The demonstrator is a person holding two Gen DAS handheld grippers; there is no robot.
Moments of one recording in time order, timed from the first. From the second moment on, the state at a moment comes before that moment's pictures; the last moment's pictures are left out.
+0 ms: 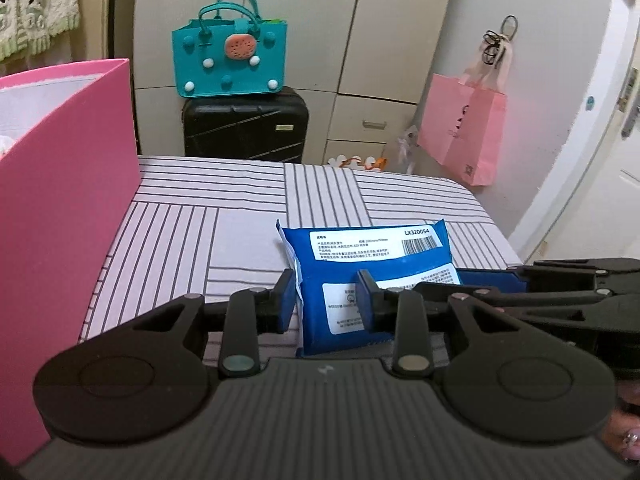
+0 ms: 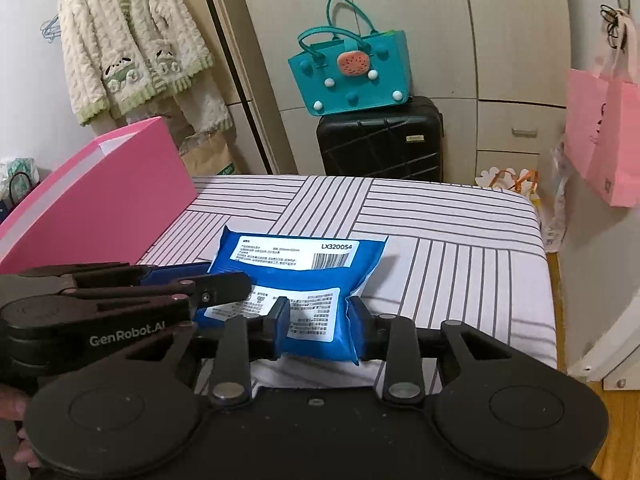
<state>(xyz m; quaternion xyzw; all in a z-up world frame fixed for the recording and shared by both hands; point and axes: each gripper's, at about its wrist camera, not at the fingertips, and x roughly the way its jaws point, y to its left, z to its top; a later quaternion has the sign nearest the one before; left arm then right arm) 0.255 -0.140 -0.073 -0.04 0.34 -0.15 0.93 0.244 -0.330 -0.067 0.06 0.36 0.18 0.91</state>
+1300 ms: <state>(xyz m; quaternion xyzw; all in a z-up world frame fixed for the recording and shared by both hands) 0.158 -0.021 0.082 0.02 0.24 -0.19 0.95 0.173 -0.230 0.069 -0.03 0.26 0.33 0.91</state>
